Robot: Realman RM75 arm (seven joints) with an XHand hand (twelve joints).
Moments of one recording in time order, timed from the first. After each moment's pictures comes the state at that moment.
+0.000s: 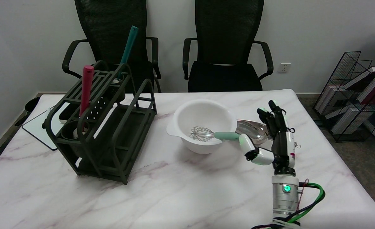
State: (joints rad) arm -0.16 -1.23 0.82 -1.14 -1.91 1.58 0.77
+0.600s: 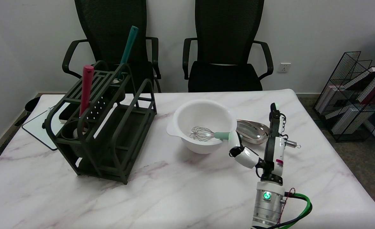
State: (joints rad) arm -0.12 -1.40 0.73 -1.15 -1.89 1.74 0.42
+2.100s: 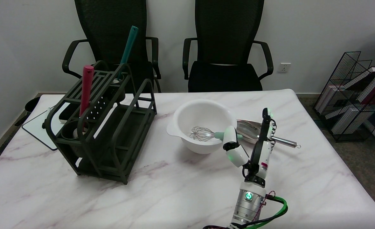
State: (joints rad) arm 0.04 -1.60 0.70 -0.80 -1.80 1.85 0.60
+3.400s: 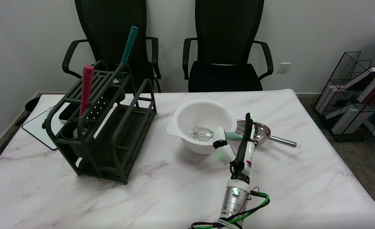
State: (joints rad) arm 0.14 -1.69 0.67 -0.60 -1.69 1.75 0.77
